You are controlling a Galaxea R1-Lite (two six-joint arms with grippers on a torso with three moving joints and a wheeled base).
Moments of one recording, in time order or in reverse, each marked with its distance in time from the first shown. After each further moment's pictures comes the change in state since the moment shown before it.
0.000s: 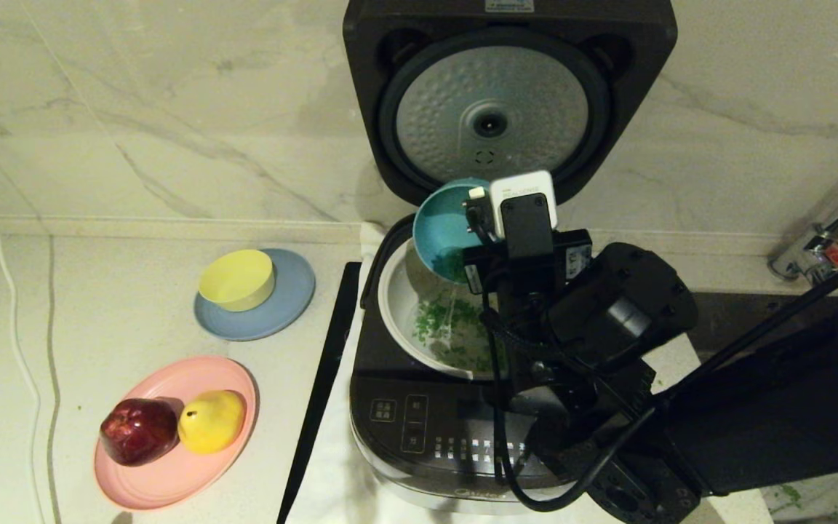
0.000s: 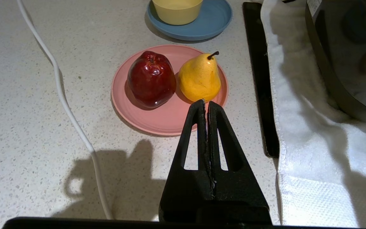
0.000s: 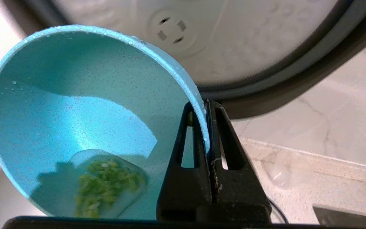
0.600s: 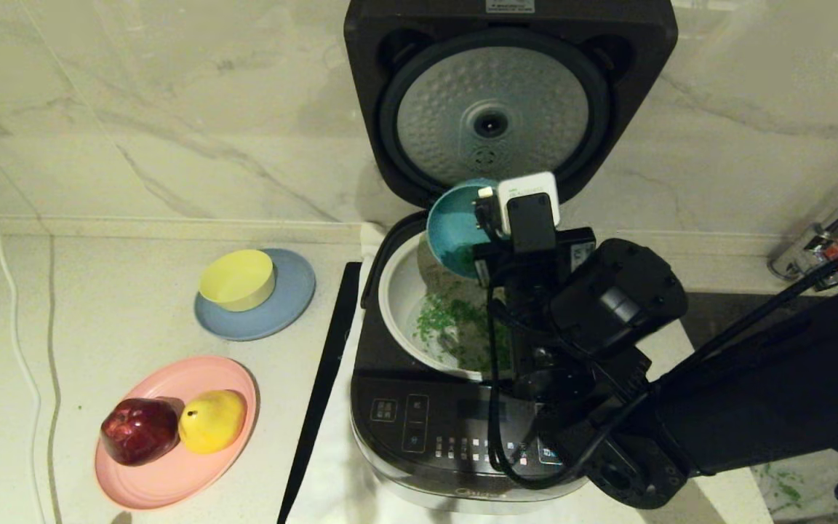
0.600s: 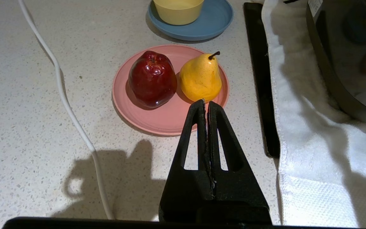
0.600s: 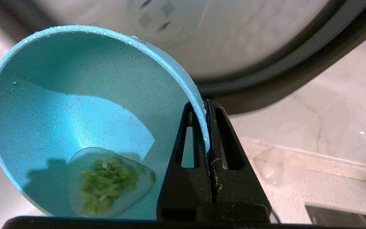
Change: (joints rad) left arm 0.000 0.000 0.000 0.000 0.000 0.001; right arm -0.037 0.021 0.002 0.000 0.009 -0.004
